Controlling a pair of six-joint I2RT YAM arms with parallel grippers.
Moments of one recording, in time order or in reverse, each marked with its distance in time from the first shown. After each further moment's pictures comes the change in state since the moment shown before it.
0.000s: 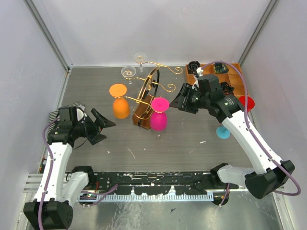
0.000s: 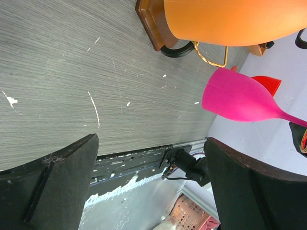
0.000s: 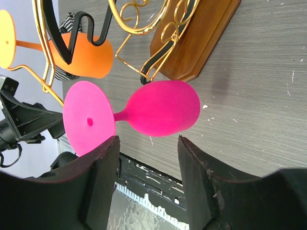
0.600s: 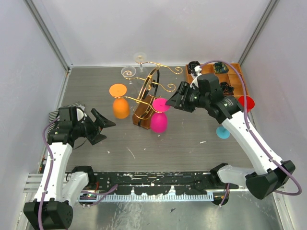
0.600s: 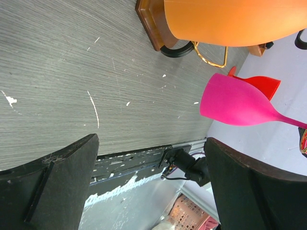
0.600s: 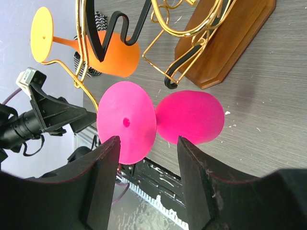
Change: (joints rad) left arm 0.000 0.000 0.000 0.000 0.001 -0.004; right arm 0.025 -0.010 0.006 0.063 -0.047 0.032
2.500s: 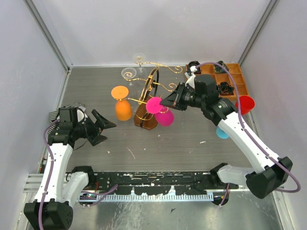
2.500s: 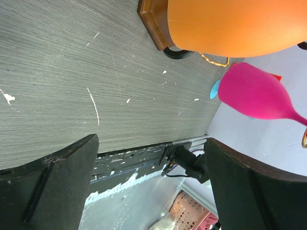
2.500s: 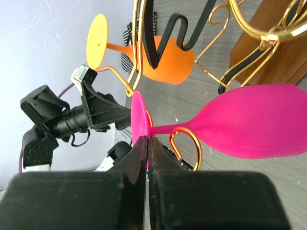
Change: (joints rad) left arm 0.000 -0.009 -0.018 0.001 0.018 0.005; right arm 0.033 -0.016 -0.108 0.245 -0.134 0.165
